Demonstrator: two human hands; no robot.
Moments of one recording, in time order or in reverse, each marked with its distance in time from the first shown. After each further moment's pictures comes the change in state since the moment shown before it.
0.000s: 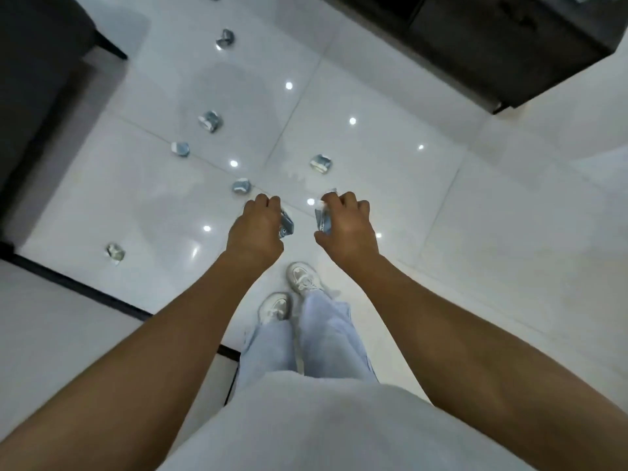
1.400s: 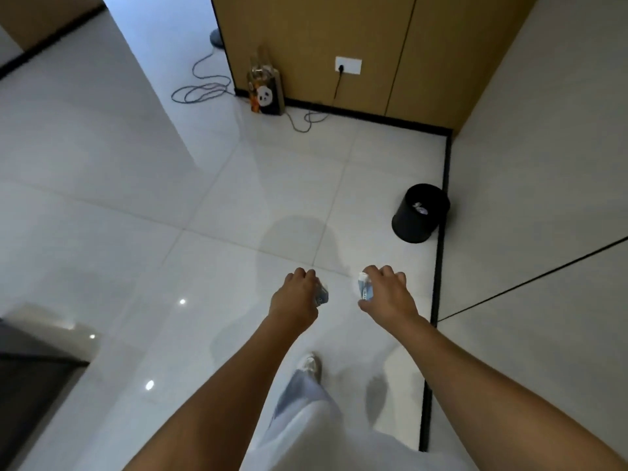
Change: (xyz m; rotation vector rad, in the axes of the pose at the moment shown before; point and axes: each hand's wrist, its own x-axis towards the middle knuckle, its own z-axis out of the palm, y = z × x) left_hand -0.275 0.880 0.345 0.790 -0.412 1.514; right_hand -0.570 0.694 -0.153 0.666 0.697 1.474
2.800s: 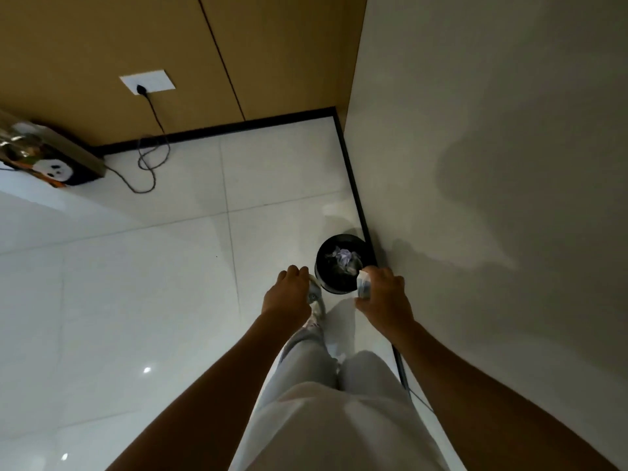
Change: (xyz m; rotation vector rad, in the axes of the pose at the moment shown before) left_hand 0.679 0.331 -0.057 0.230 -0.401 0.338; right_hand 0.538 0.302 -0.223 0.316 0.036 0.517
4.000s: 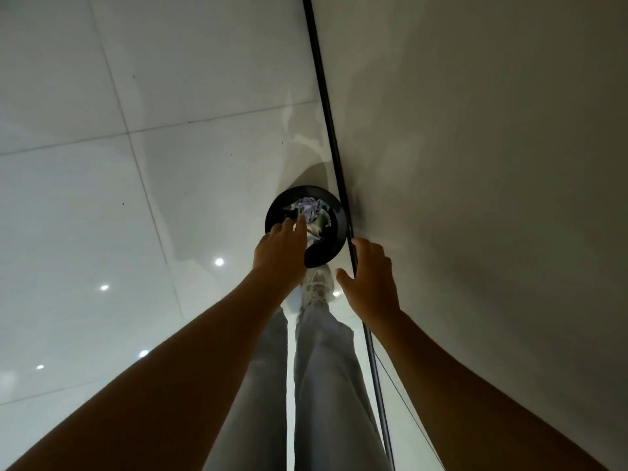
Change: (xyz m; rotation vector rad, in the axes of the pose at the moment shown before) left_hand 0.261 0.023 0.123 0.044 -0.209 0.058; right_hand 0.188 0.106 0.095 0.030 -0.142 0.219
